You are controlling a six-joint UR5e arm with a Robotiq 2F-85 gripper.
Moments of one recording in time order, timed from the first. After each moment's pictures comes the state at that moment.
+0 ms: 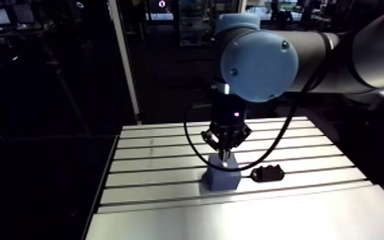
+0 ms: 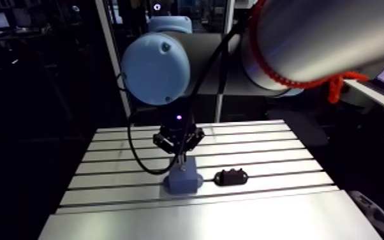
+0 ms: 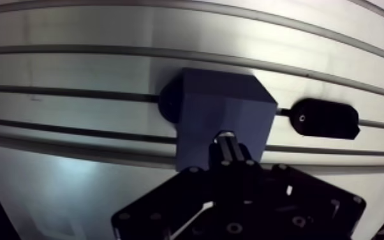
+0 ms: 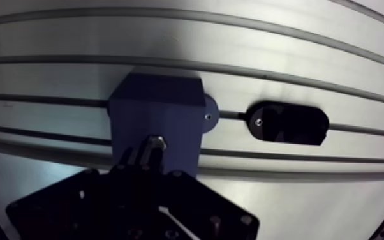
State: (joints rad) arm -0.12 -1.38 1.98 -2.05 -1.61 -1.81
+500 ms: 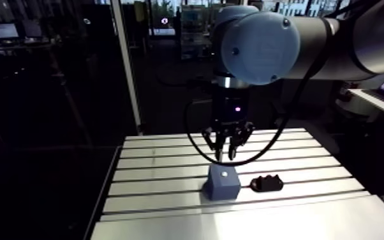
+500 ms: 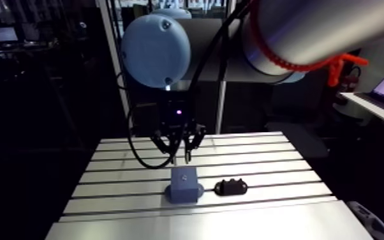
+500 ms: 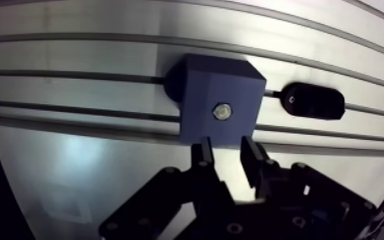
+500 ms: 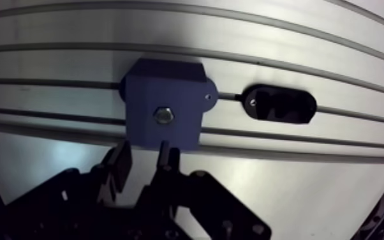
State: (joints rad) arm -0.11 -1.45 1.94 -1.94 -1.61 -1.80
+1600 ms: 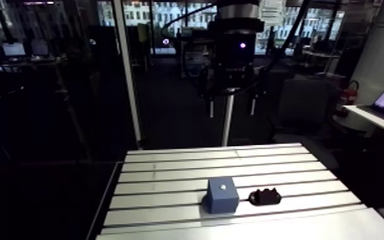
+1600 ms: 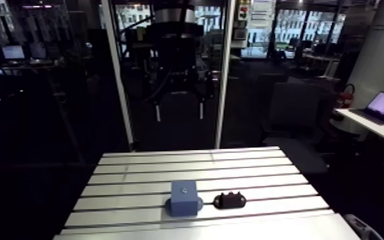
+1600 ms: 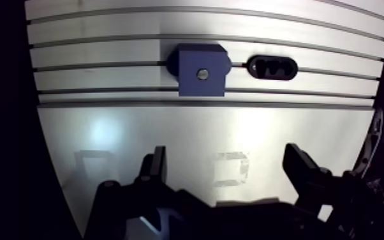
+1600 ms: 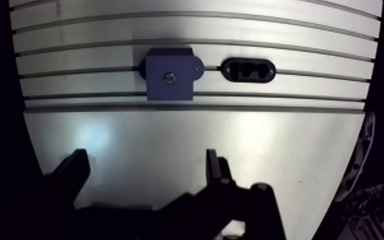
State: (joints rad) arm -0.11 -1.54 1.62 -1.55 -1.61 -1.71
